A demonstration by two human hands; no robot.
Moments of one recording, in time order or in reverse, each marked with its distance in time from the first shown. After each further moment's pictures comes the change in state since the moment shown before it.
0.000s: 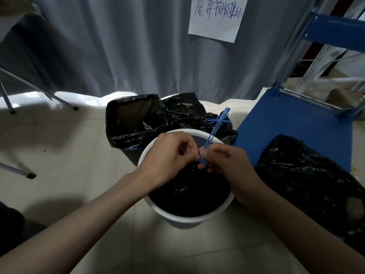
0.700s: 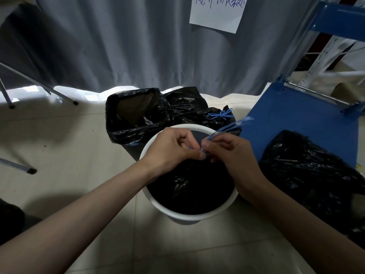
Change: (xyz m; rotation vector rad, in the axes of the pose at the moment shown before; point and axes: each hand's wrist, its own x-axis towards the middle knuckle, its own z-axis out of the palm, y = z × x) left_hand 0.007 -0.007 0.007 -0.510 -0.114 -0.327; right_hand 0.006 -0.003 0.005 -0.076 0.082 -0.118
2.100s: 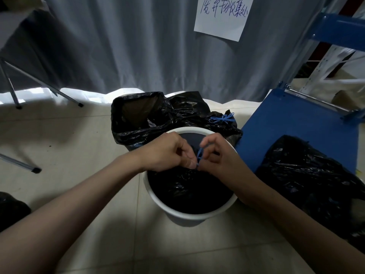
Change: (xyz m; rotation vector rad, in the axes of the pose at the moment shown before) left_hand -0.004 0.009 -0.032 0.501 -0.294 0.077; right_hand -0.010 -0.003 0.008 -0.187 -0.263 -0.032
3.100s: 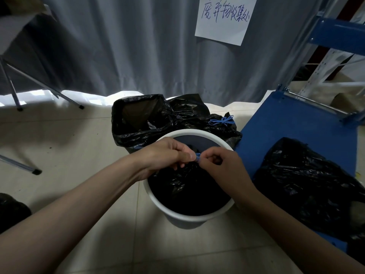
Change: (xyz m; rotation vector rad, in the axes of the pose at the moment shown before) left_hand -0.003 0.001 0.010 -0.464 0.043 -0.250; right_hand -0.001 0.009 0.006 -0.243 0.216 0.000
